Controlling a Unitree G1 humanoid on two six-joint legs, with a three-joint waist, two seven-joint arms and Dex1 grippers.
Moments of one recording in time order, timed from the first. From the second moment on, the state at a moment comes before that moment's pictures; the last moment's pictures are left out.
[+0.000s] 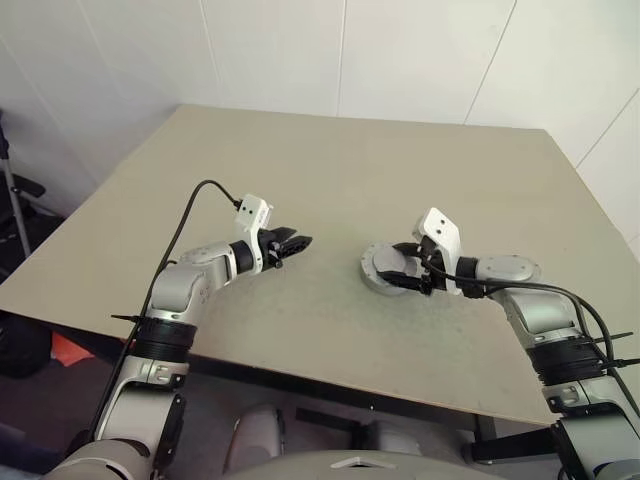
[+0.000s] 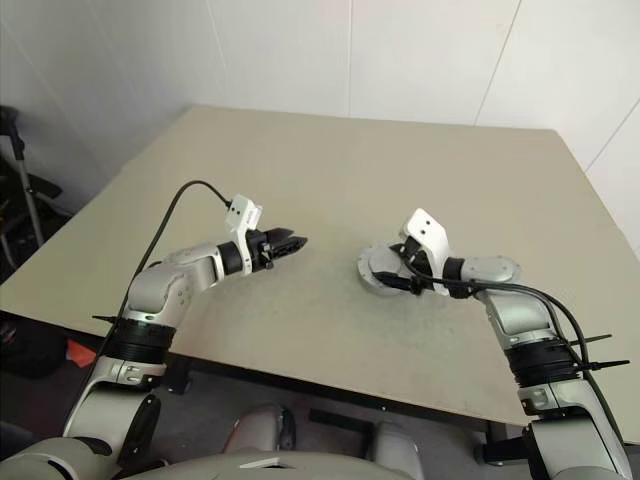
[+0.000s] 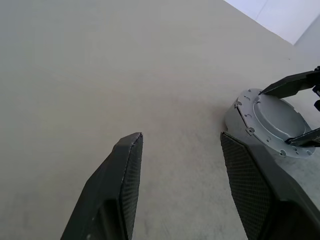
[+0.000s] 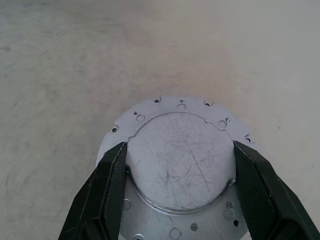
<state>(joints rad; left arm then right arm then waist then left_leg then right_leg) -0.49 0.28 -0.03 0.12 -0.42 0.69 -0.66 -0.36 -0.64 0.12 0.17 0.18 0.29 0.98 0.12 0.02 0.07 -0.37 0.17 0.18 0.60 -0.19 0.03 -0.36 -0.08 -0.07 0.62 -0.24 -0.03</state>
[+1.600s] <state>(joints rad) -0.95 -0.06 0.09 0.86 -0.44 1.07 -0.64 -0.40 -0.64 0.14 0.16 0.14 0.36 0.96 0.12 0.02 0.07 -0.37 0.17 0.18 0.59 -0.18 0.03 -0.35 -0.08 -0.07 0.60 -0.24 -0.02</state>
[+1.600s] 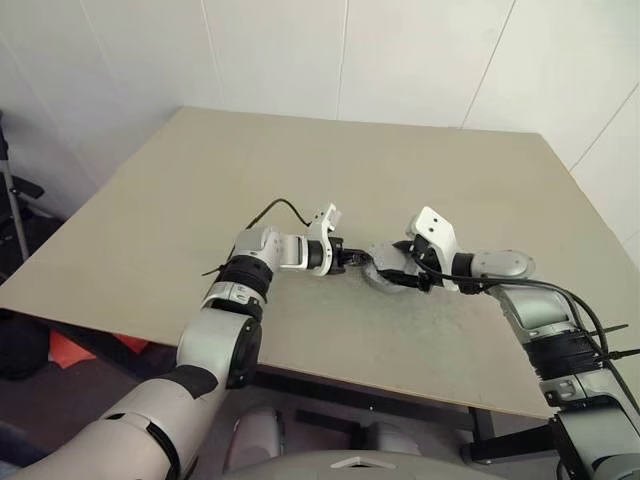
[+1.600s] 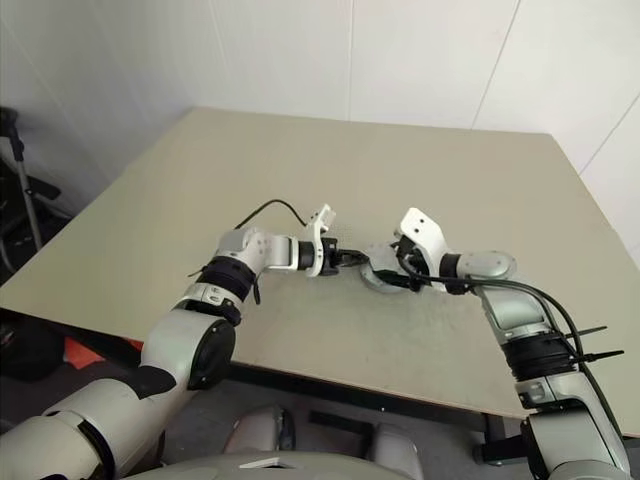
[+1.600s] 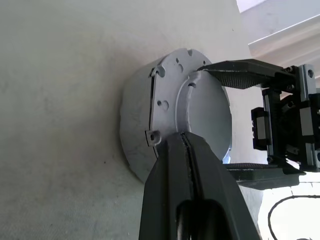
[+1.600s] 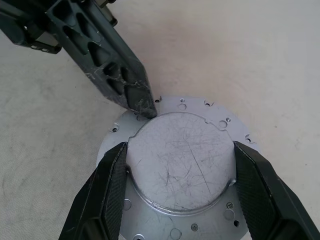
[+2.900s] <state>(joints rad) -0.95 -0.11 0.14 0.85 -0.46 1.13 -0.65 -0.54 -0.73 -0.16 0.26 0.35 0.75 0.90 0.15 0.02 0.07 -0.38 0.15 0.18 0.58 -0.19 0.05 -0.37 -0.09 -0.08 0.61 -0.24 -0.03</state>
